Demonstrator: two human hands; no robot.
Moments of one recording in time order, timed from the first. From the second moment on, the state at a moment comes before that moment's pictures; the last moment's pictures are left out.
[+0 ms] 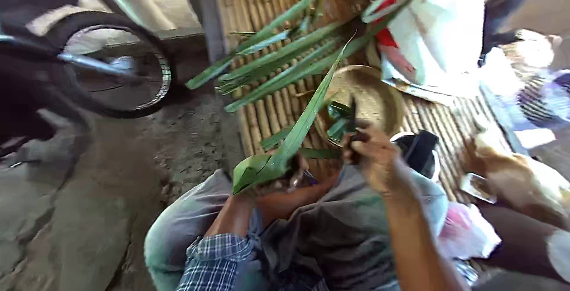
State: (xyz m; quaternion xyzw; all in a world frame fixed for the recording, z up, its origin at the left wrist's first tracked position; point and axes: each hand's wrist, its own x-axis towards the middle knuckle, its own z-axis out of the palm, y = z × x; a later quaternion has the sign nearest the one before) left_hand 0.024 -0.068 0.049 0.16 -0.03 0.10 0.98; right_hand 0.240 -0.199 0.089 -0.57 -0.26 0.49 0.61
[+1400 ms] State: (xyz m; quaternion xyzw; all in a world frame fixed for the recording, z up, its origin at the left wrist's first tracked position) left_hand 0.080 0.089 -0.010 0.44 0.25 0.16 0.85; right_hand 0.327 -0.078 0.050 -0.62 -0.27 0.57 0.47
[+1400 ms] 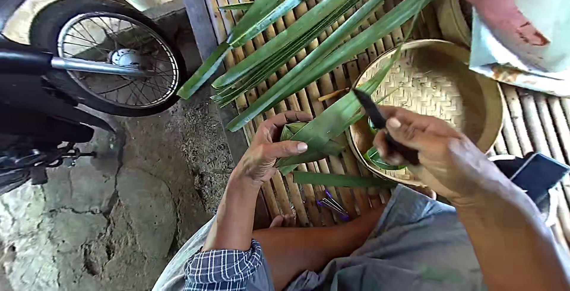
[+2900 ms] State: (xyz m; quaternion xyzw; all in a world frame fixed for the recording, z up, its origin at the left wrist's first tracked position) left_hand 0.100 0.058 -0.007 0.48 0.43 0.05 0.76; right_hand 0.272 -0.083 -0.011 -0.70 -0.69 0.05 0.20
